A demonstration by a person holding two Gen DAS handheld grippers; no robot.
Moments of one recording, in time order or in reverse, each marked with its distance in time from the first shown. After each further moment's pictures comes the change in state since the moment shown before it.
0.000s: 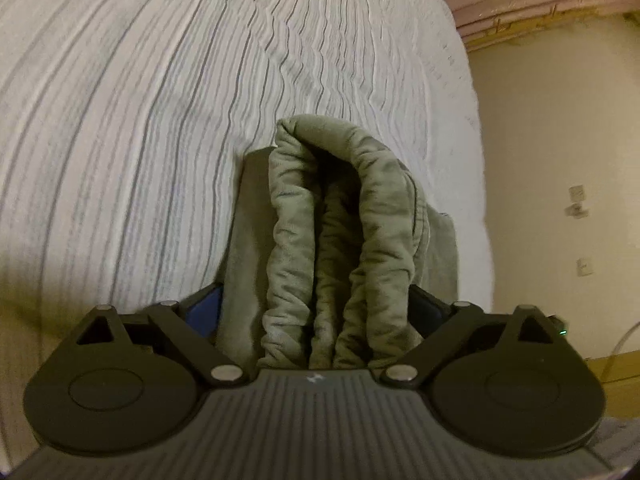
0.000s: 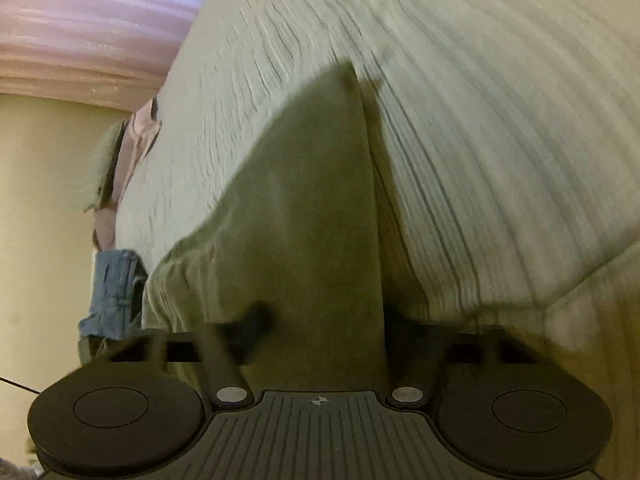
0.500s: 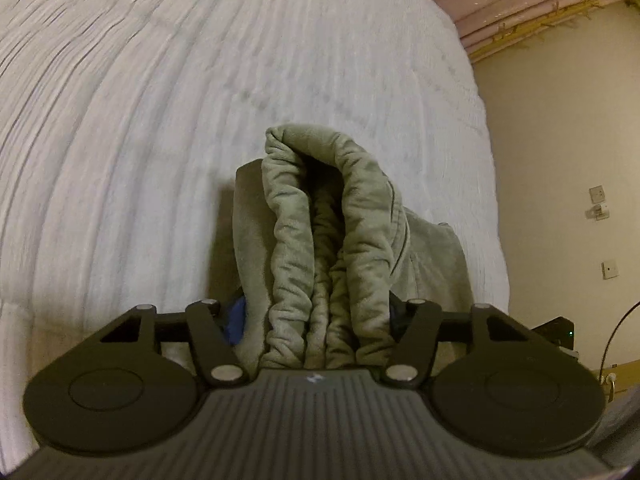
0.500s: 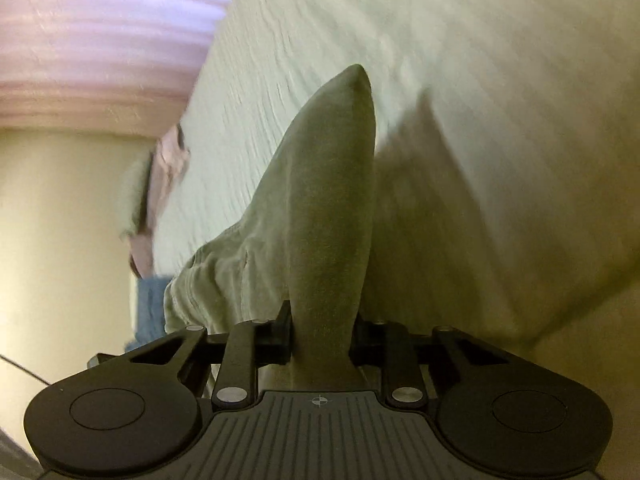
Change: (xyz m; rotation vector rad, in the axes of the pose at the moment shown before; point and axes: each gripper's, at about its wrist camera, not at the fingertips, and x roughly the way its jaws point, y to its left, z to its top) left arm -0.012 -0.082 -0.004 0.073 -0.081 0.116; right arm -0.059 0.013 0.041 0.040 -0.067 0.087
